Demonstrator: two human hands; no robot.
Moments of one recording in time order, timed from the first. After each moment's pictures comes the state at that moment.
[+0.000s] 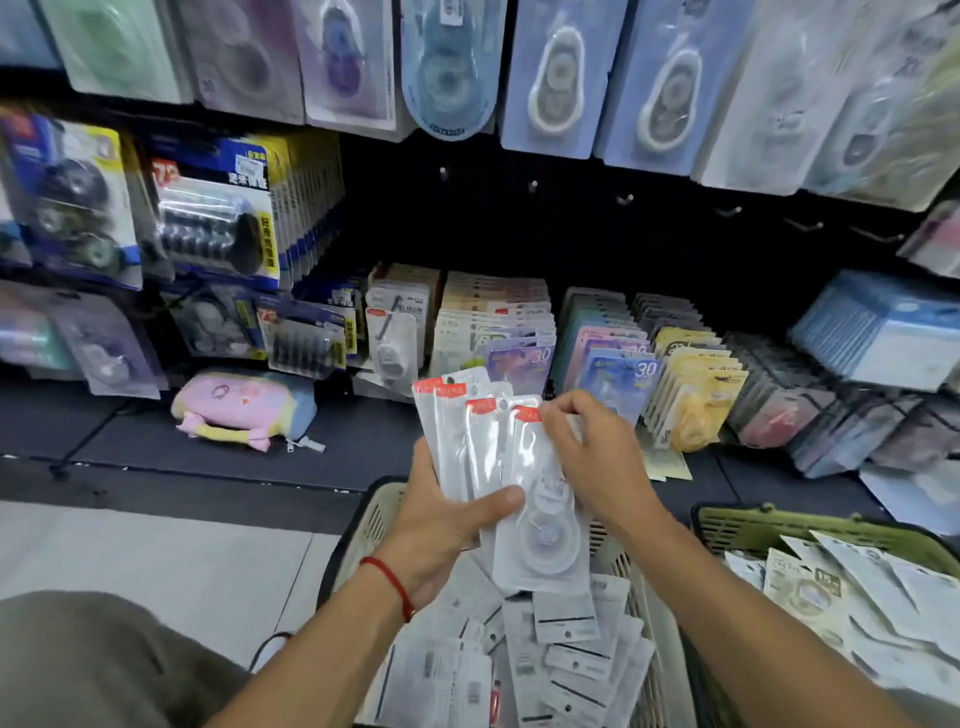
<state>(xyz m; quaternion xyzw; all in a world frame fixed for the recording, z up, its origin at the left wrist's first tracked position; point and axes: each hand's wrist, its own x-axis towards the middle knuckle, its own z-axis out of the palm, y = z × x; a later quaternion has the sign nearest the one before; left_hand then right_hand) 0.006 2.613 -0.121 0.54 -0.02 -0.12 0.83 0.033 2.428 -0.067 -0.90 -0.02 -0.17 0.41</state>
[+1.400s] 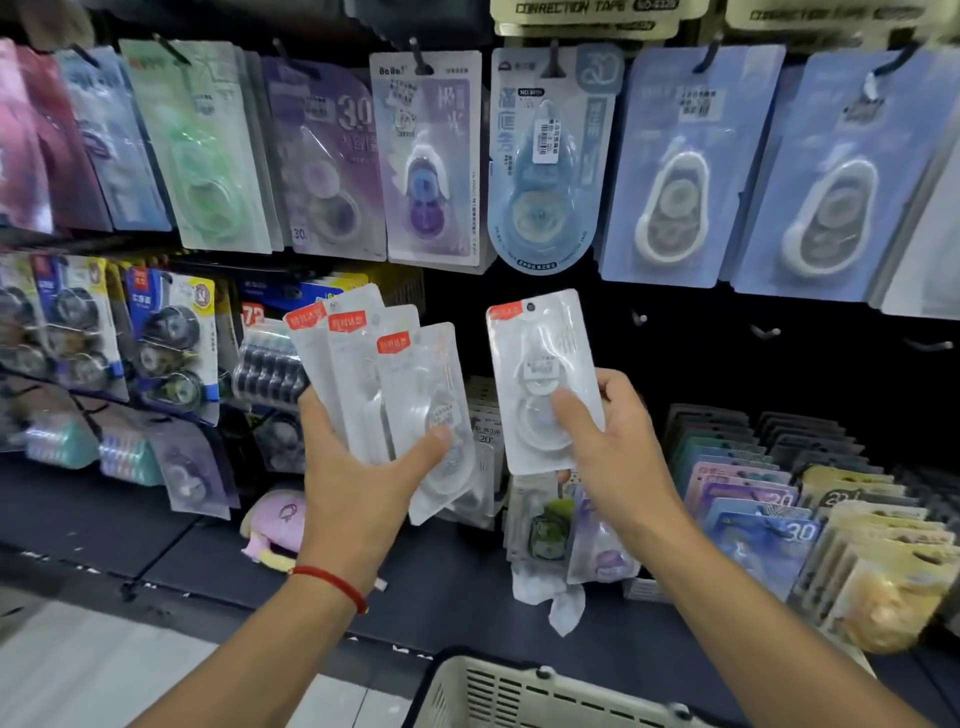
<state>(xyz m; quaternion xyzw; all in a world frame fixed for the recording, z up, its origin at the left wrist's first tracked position) 0.143 2.717 -0.013 0.67 -0.02 0.34 0.66 0.180 2.503 0.008 -0.72 -0.13 -0.16 0.67</state>
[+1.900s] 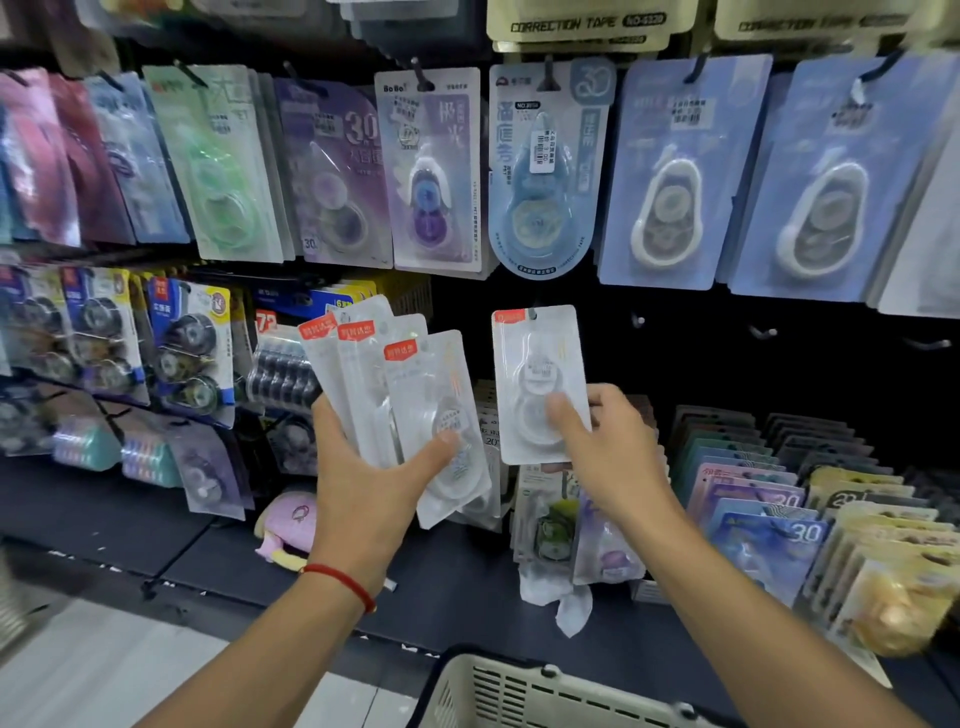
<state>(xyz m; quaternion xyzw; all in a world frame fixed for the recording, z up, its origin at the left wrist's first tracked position) 0.137 2.713 -0.011 0.66 -0.02 0.31 0.68 0.189 2.499 0.004 -0.82 -0.07 -0.15 0.55</state>
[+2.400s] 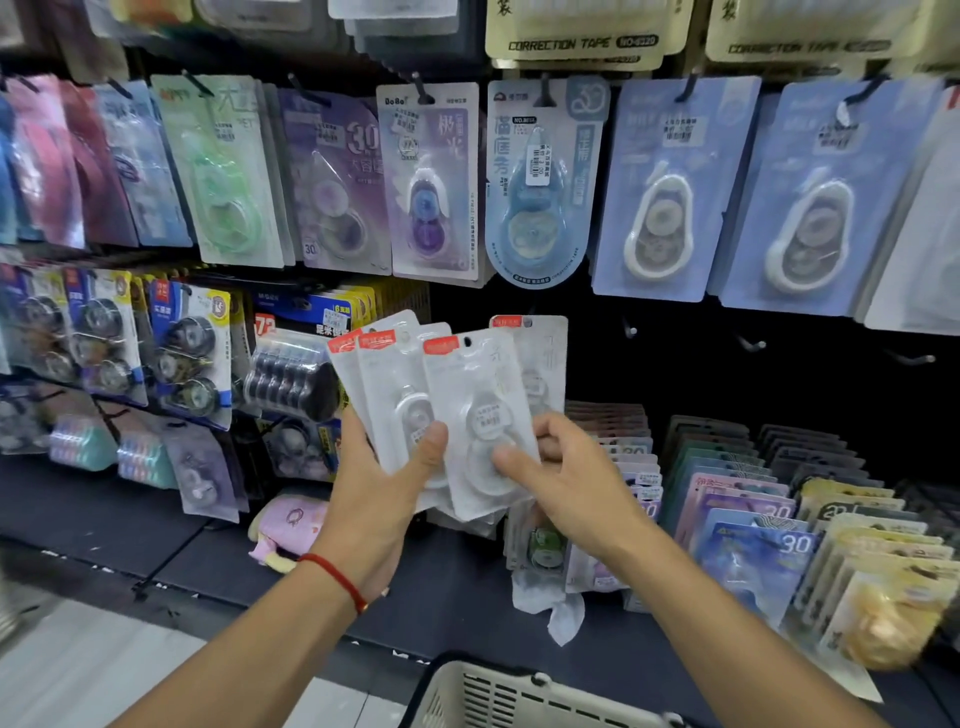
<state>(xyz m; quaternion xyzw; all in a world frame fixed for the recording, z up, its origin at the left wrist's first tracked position) 0.146 2.704 -0.015 0.59 -0.05 0.20 0.78 0.166 2.509 0.007 -0.79 -0.16 -0.02 0.59</state>
